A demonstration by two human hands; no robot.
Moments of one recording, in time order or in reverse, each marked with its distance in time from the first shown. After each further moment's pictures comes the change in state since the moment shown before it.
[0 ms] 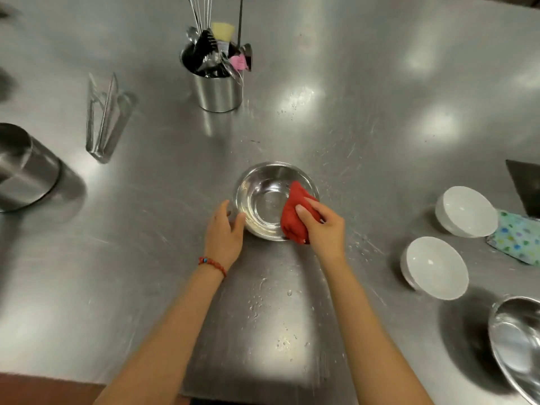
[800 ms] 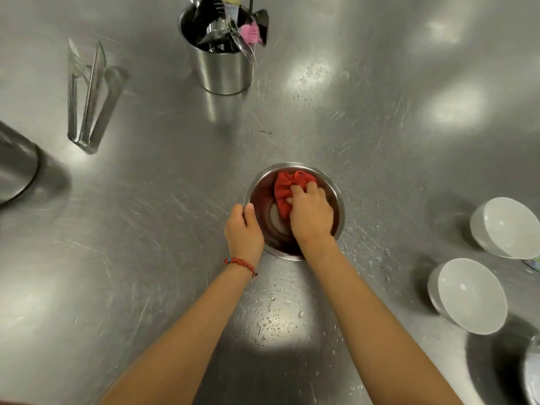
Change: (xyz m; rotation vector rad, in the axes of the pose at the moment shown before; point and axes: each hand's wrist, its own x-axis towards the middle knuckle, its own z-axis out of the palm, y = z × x) left_hand 0.037 0.003 0.044 -0.222 0.294 -0.053; right_hand 0.068 0.007 0.063 -1.291 -0.187 -0.298
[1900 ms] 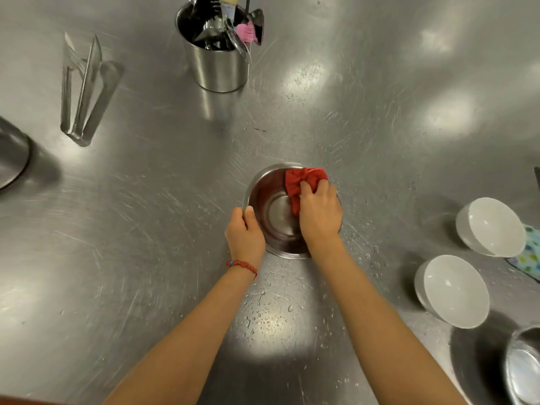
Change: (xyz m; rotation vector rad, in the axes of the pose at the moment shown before) left_hand -0.020 0.001 0.009 -0.067 0.037 -0.042; right_hand -0.008 0.023 -0.006 -0.130 0.058 0.043
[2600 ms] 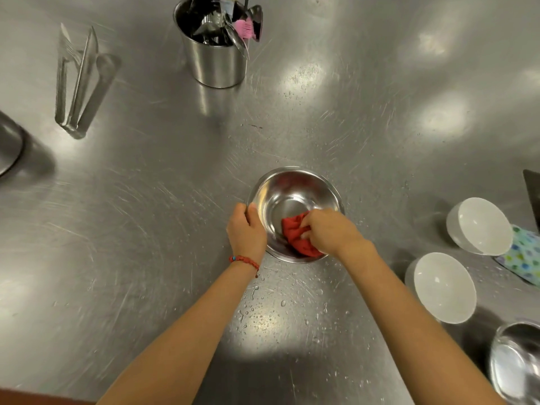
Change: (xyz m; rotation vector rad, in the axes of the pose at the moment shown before) left_hand -0.008 0.002 0.009 -0.023 -0.004 0.009; right_hand -0.019 0.040 -0.026 0.093 -0.536 -0.242
